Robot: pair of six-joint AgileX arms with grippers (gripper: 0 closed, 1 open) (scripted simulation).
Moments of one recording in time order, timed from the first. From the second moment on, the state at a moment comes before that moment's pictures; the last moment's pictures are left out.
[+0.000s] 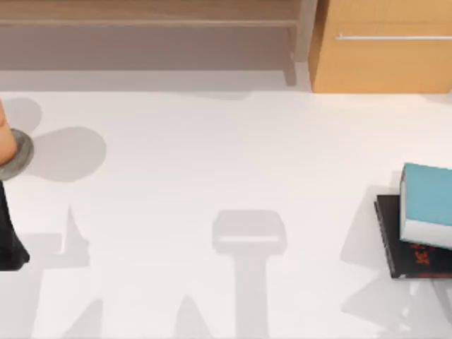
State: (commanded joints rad) left arm 0.00 0.00 0.00 0.00 0.00 0.00; right arm 0.29 1.09 -0.03 0.58 0.27 1.74
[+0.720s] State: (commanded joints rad) left arm 0.00 0.00 0.00 0.00 0.00 0.00; right arm 0.28 1.17 -0.03 0.65 0.26 1.73
